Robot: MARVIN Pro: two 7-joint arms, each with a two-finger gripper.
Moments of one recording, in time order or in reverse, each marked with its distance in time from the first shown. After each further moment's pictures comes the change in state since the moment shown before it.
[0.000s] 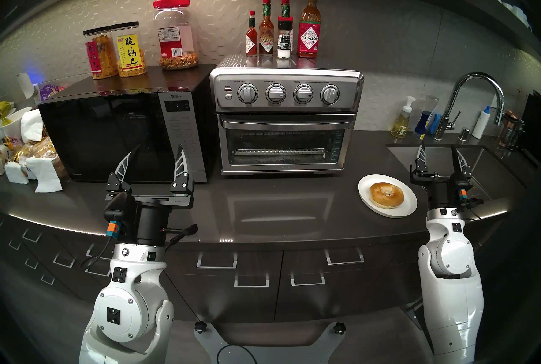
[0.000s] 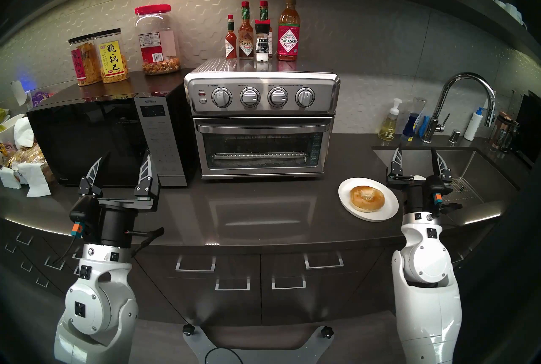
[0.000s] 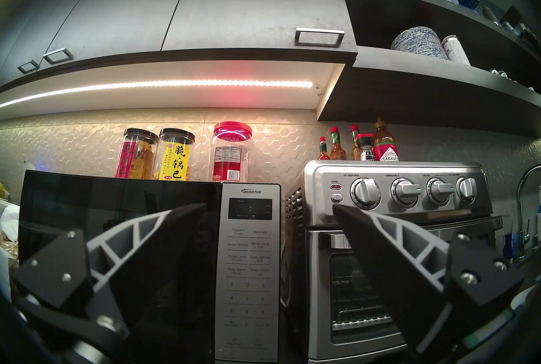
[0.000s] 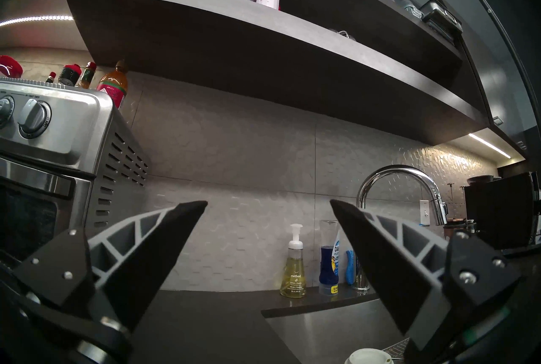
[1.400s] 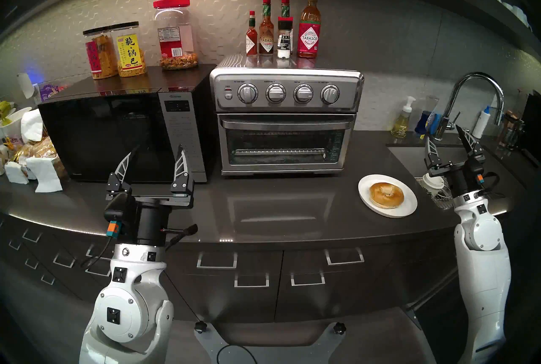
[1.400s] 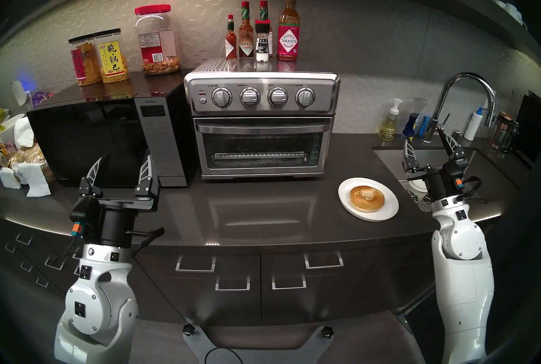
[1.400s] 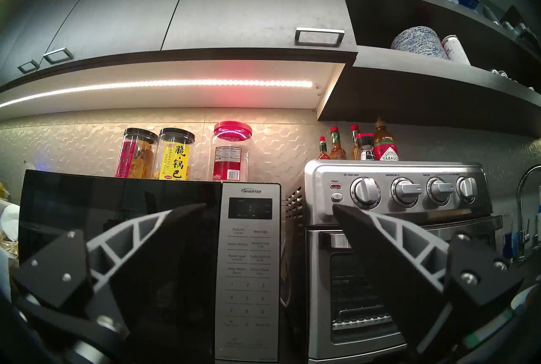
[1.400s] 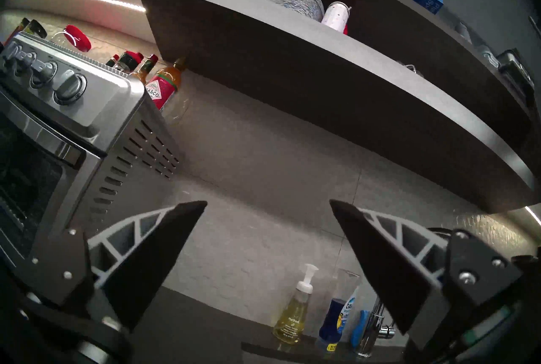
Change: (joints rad) left arm 0.000 0.000 0.000 0.001 0.000 0.000 0.000; right arm 0.137 0.263 0.113 0.261 0.079 -0.148 0.370
